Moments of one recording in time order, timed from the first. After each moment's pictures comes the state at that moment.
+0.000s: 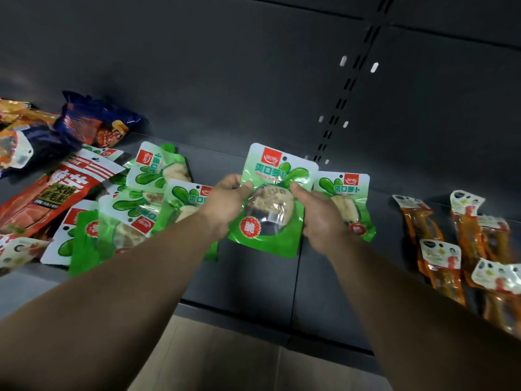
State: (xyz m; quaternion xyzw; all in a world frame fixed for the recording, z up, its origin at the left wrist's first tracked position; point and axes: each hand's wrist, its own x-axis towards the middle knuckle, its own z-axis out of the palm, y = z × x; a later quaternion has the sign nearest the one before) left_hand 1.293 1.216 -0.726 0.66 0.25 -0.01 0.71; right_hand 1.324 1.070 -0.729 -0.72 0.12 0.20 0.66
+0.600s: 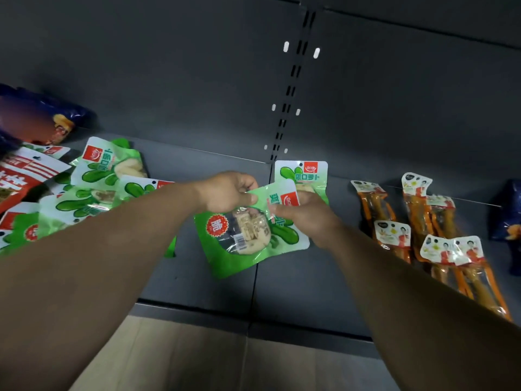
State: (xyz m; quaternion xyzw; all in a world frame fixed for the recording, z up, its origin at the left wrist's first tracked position) left_hand 1.318 1.177 -0.706 0.86 -0.04 -0.23 0.45; right_hand 1.324 0.996 -0.729 -0.83 0.01 0.21 0.52
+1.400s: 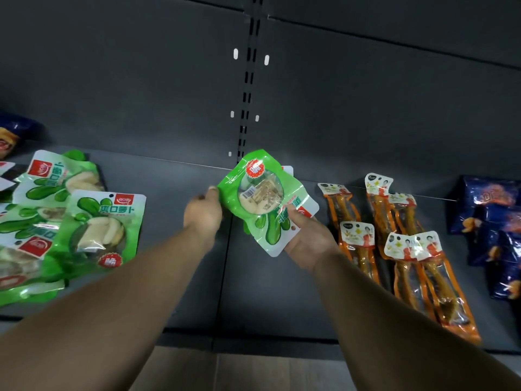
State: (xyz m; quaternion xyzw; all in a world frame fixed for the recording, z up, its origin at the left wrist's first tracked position) left_hand 1.325 1.112 -0.748 0.67 0.38 0.00 0.64; right_hand 1.317 0.941 -0.747 -0.44 0.22 0.19 0.85
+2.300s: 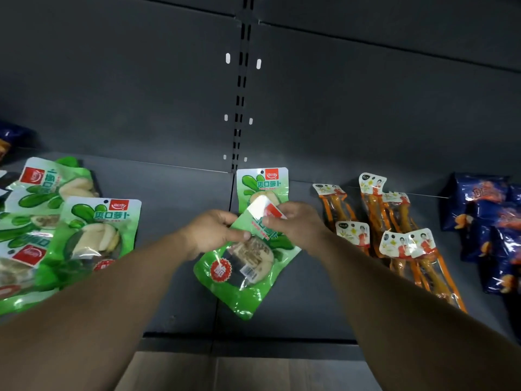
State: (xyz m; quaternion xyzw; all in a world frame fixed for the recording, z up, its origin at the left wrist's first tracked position) left_hand 1.304 1.119 -0.732 0.79 0.07 -0.26 0.55; right_hand 1.331 0.937 -0.728 -0.88 0.04 0.17 0.43
